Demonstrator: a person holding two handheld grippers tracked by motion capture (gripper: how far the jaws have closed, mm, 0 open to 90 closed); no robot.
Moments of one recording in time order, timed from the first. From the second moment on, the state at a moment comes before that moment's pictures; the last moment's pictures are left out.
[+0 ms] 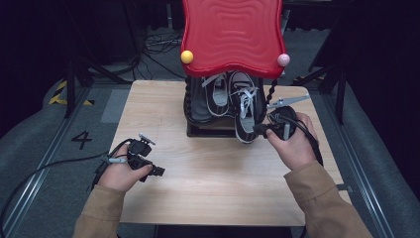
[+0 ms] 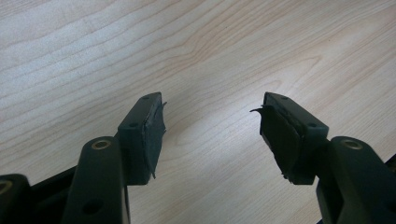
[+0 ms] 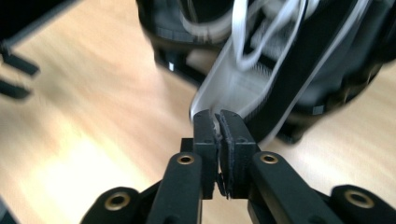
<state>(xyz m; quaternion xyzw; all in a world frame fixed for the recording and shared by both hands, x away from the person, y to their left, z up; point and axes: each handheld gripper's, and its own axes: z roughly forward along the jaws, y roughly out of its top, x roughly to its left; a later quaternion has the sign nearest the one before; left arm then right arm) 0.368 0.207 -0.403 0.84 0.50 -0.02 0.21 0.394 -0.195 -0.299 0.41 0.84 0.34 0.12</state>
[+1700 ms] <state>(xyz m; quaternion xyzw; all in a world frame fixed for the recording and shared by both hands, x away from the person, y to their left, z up) 0.368 0.205 -0.414 0.84 0.50 -0.03 0.20 0.431 -0.170 -0.362 0.46 0.83 0.30 0.13</state>
